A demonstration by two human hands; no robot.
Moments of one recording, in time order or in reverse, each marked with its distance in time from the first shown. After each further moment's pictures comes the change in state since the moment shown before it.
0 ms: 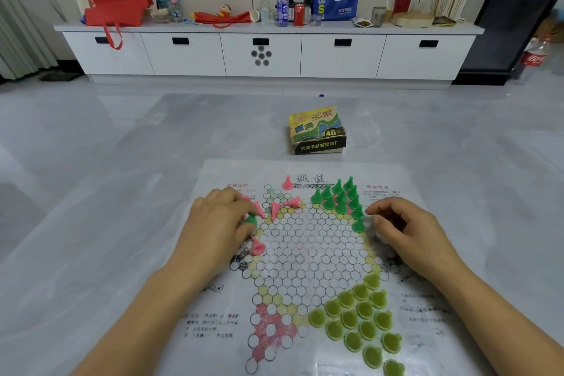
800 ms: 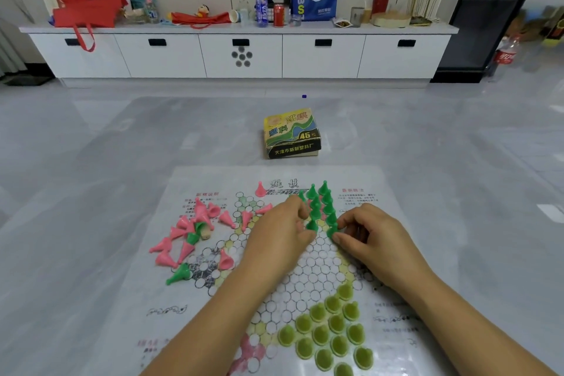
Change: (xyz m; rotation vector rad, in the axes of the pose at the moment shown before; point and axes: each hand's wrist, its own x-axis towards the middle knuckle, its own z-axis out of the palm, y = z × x) left_hand 0.040 0.085 0.059 -0.394 -0.120 -0.036; right_hand 0.001 0.005 0.005 -0.171 -0.034 -0.066
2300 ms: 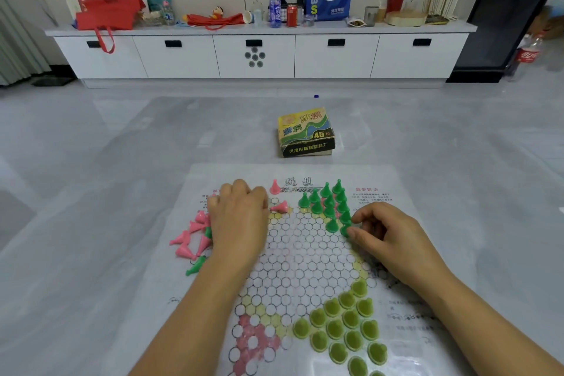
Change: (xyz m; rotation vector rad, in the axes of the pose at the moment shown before) left_hand -0.002 -0.039 -0.034 0.493 0.310 -0.141; right_hand 0.000 -0.001 -0.002 0.061 -0.009 0.037
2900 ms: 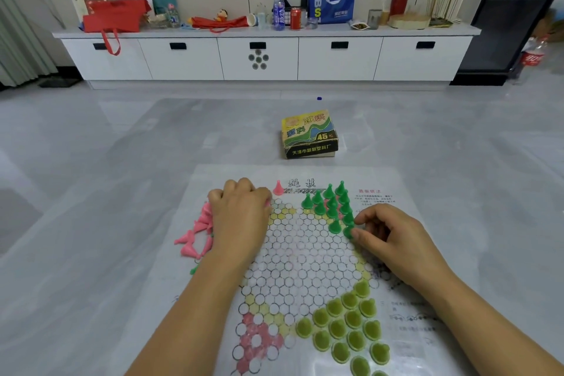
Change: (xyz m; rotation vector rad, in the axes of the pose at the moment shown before) left_hand 0.006 -0.006 0.000 0.063 -0.009 0.058; right_hand 0.000 0.002 0.000 0.011 0.011 -0.022
